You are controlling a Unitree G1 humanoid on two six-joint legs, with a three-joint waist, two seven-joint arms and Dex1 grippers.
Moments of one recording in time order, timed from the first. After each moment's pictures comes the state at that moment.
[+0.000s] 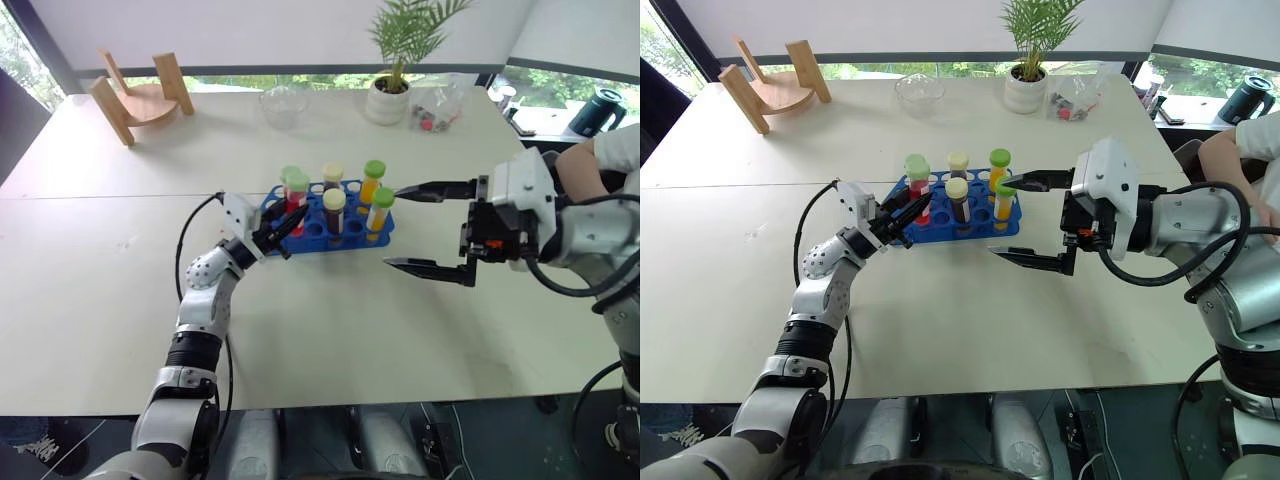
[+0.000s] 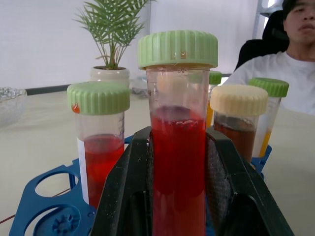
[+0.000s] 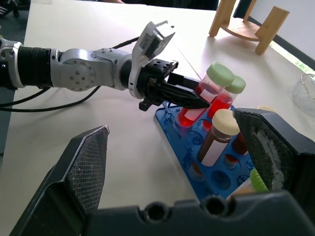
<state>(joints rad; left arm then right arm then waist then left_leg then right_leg) -0.52 0.16 0.06 0.42 -0.30 -0.19 -0.80 -0.46 -0.91 -0.09 -0.49 0.60 0.52 1.02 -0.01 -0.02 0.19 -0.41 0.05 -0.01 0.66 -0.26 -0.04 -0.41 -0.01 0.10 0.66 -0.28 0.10</state>
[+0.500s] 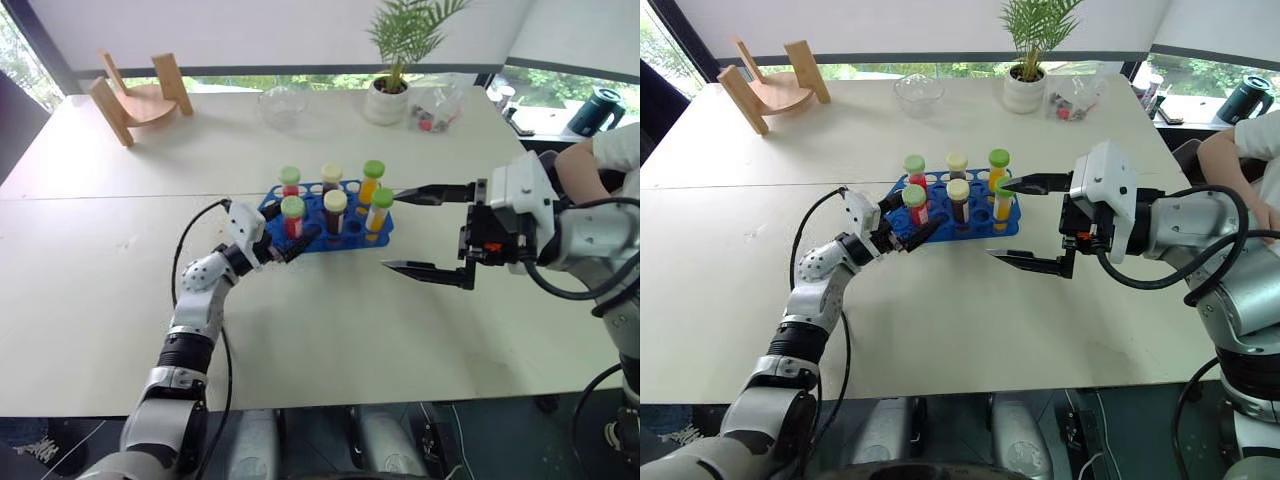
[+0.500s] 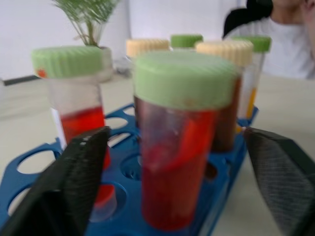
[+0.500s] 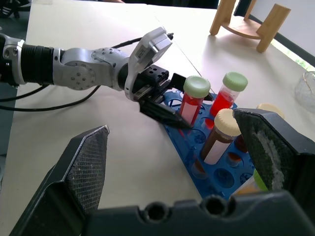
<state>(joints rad) -0.50 0.27 0.01 0.43 -0.25 -0.18 -0.87 -0.45 -0.91 -0.09 -0.51 0.61 0.53 1.01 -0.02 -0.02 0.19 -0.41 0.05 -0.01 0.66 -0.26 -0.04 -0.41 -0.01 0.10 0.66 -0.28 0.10</state>
